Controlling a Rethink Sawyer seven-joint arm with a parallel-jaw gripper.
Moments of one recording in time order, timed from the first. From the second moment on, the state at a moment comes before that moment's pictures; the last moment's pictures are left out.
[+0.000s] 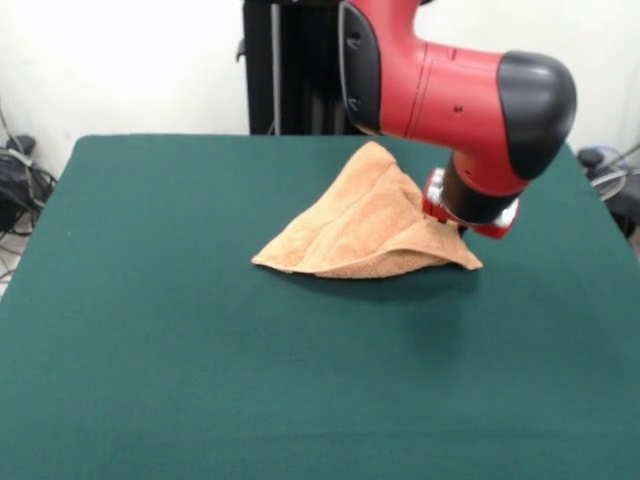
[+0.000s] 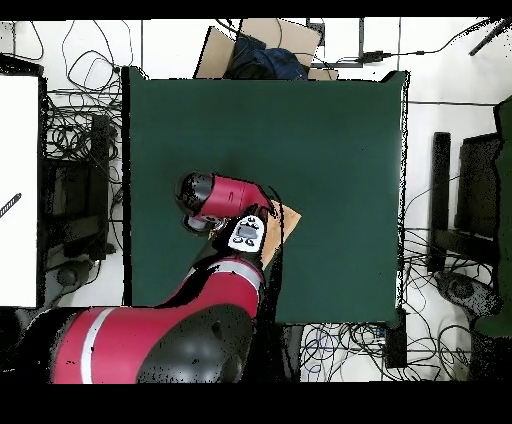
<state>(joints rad) 0.11 -0.22 -0.21 1.42 0.26 0.86 1.86</state>
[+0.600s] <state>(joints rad) 0.10 -0.29 -0.21 1.41 0.26 1.00 1.86</state>
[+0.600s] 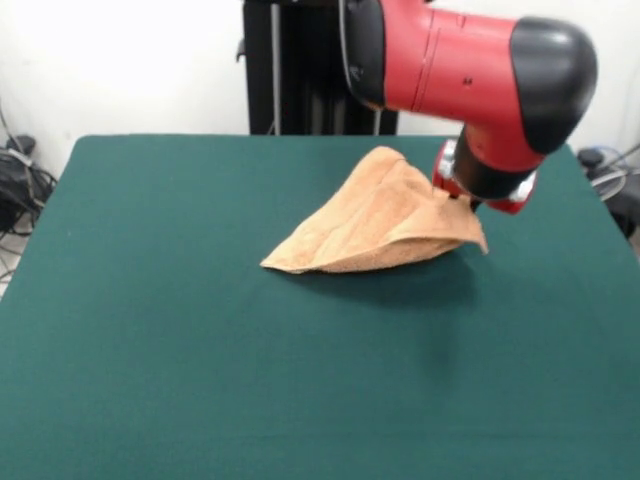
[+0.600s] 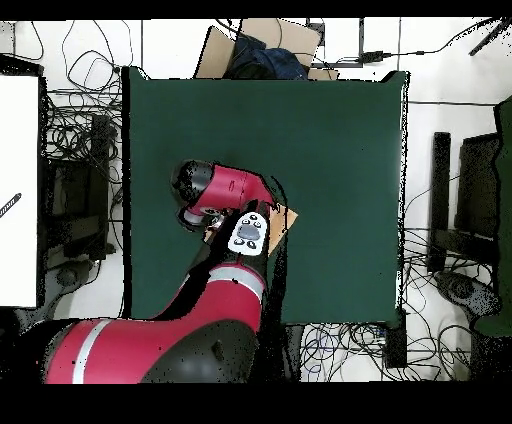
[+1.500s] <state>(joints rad) 0.10 -0.41 -0.24 1.41 0.28 1.07 1.86</state>
